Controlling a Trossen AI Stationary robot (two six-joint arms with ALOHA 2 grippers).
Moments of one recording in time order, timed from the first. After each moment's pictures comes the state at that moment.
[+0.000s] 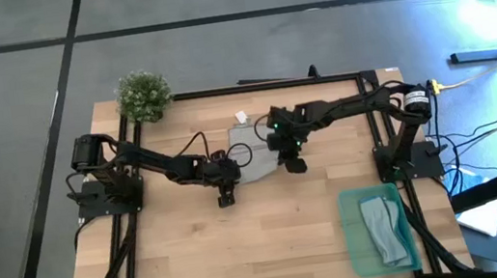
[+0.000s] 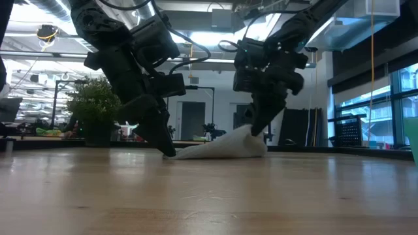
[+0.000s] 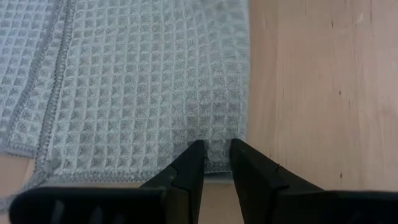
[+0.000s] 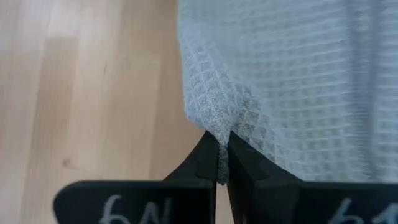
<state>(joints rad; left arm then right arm) -0.02 1.71 0.74 -0.02 -0.12 -0.10 -0.28 1.79 1.08 -0.48 -0.41 -0.25</state>
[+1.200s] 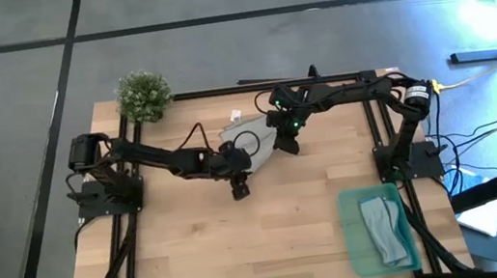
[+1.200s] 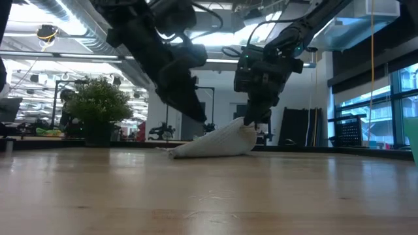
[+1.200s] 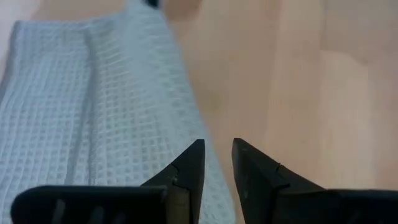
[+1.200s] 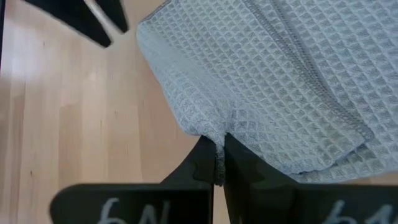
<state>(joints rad) -0.01 1.68 0.93 -0.08 -0.18 -0.19 -0.45 1.78 1.12 -0.46 -0.55 -0.09</state>
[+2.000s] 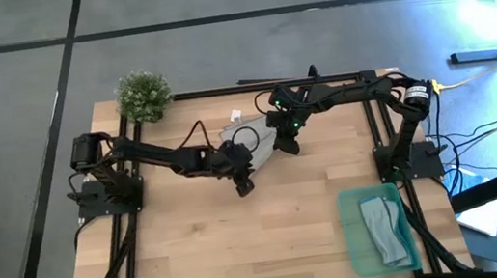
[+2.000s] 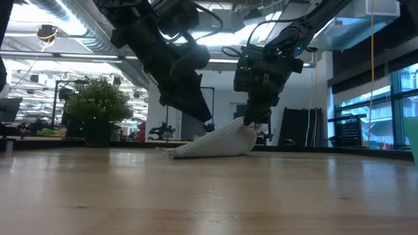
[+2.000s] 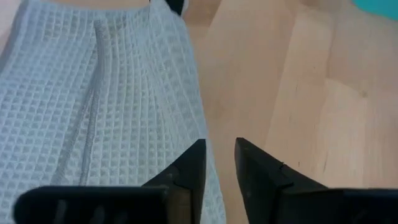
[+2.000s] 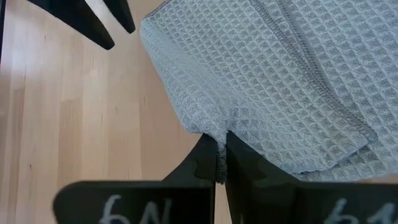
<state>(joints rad) 0.01 1.69 0.95 -0.06 -0.17 -0.34 -0.44 1.78 1.12 -0.46 -0.54 -0.11</state>
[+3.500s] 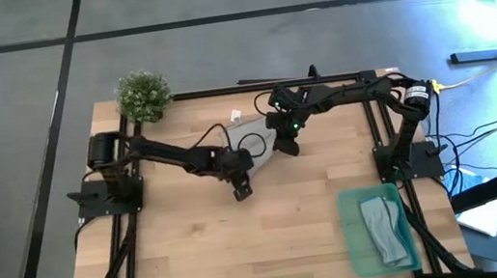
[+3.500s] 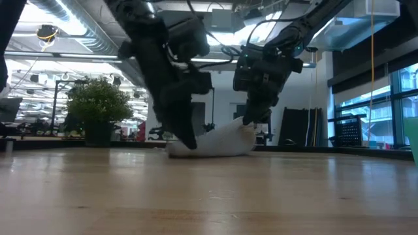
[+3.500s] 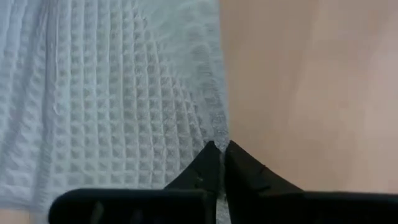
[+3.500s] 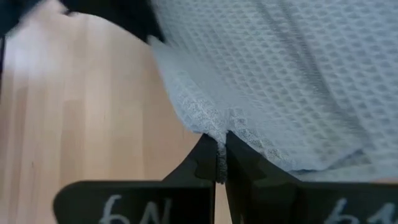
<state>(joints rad) 0.03 1.82 1.02 -0.25 -0.07 -0.31 -0.44 1.78 1.12 -0.46 -0.55 -0.11</state>
